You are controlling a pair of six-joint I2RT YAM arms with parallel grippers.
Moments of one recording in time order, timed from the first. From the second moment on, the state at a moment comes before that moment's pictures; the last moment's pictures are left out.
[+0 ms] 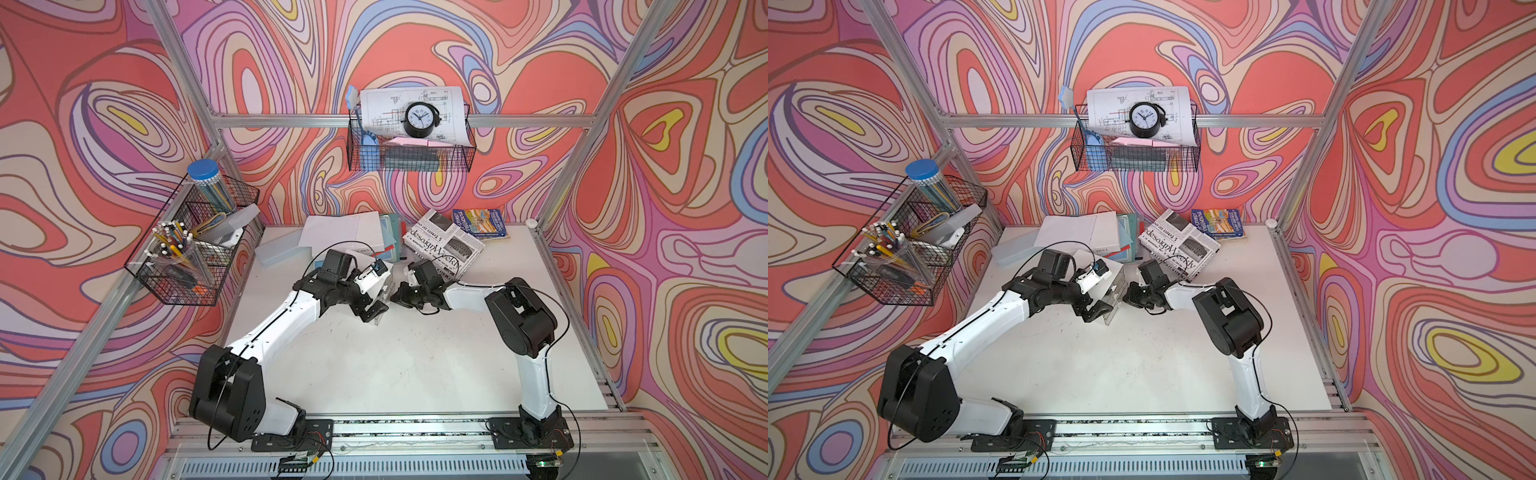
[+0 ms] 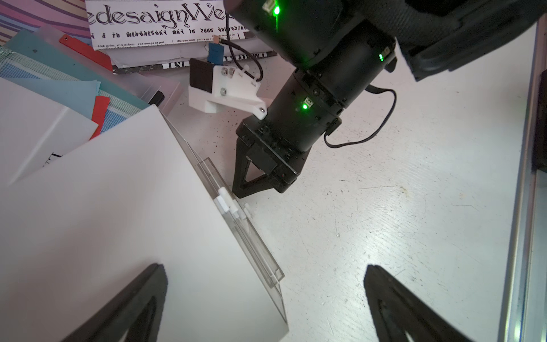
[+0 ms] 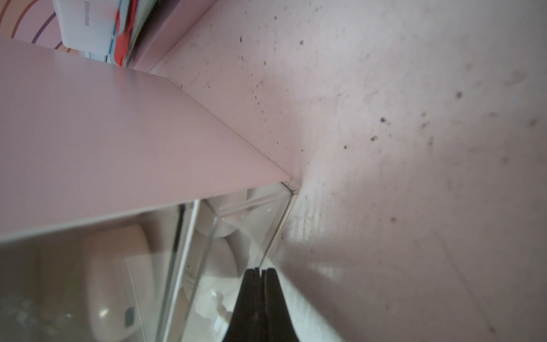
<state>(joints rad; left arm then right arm) -0.38 1.42 1.06 -0.52 0.48 0.49 0.58 2.11 1.27 0.03 -0.41 0.79</state>
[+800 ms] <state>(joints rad) -0.38 1.33 1.04 -0.49 0.53 0.45 0.58 2.06 1.20 0.09 -0.44 0.73</state>
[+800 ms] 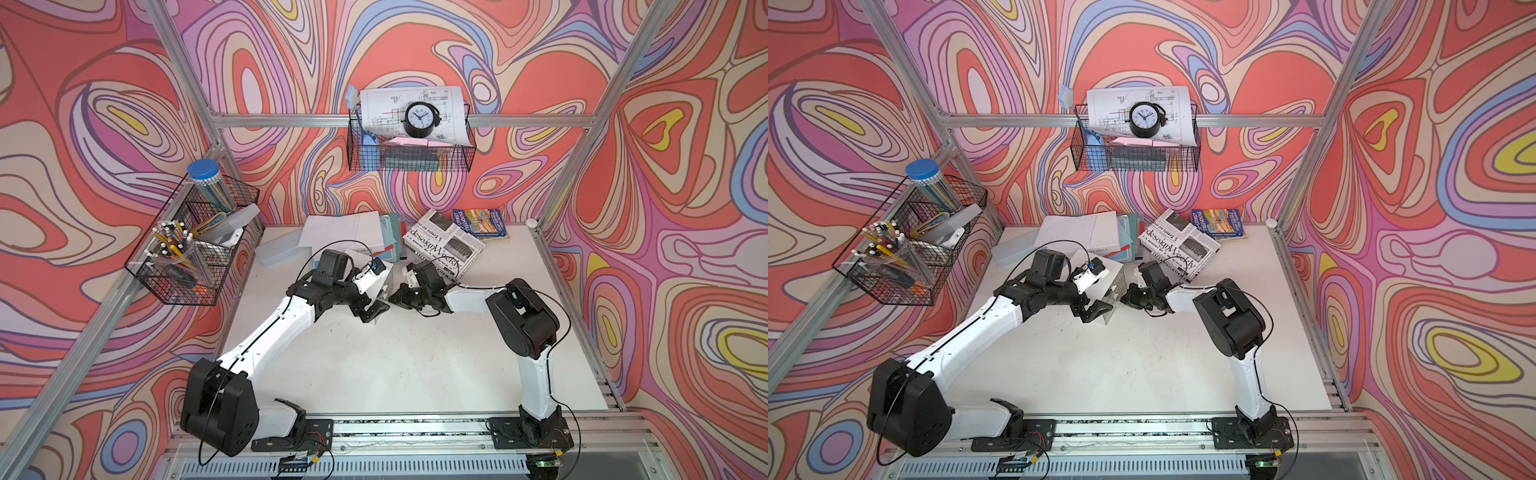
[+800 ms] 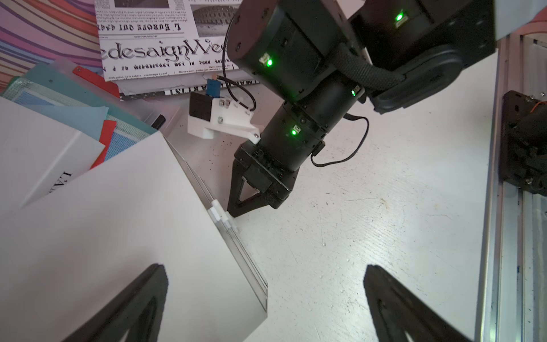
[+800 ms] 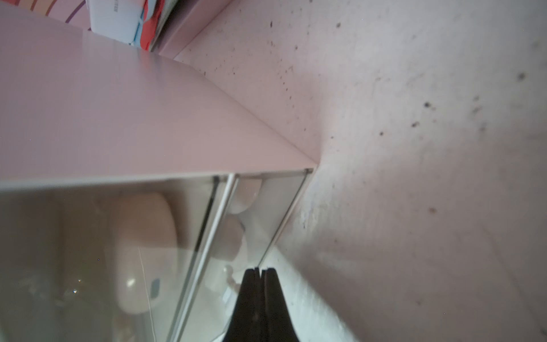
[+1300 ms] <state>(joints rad) -0.37 1.24 1.03 -0.44 0.51 0.41 0.58 1.67 0.97 0.03 -0.30 0.40</state>
